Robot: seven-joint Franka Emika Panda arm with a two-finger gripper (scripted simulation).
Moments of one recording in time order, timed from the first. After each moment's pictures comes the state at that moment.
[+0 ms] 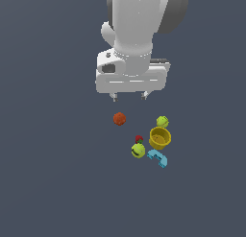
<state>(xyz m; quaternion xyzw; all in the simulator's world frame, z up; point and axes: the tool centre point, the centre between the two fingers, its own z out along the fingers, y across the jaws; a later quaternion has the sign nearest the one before) 0.002 0.022 0.316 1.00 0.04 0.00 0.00</state>
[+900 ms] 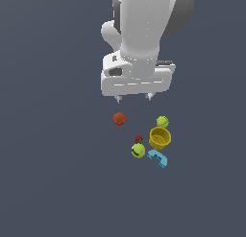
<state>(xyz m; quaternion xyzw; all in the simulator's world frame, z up) 0.005 0.036 0.313 1.00 0.06 -0.01 0.00</state>
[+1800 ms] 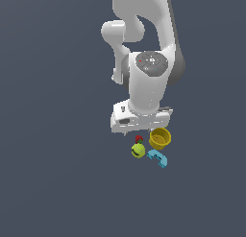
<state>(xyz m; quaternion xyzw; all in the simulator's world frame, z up) 0.055 0.057 0.186 1.00 0.07 -0.01 0.00</state>
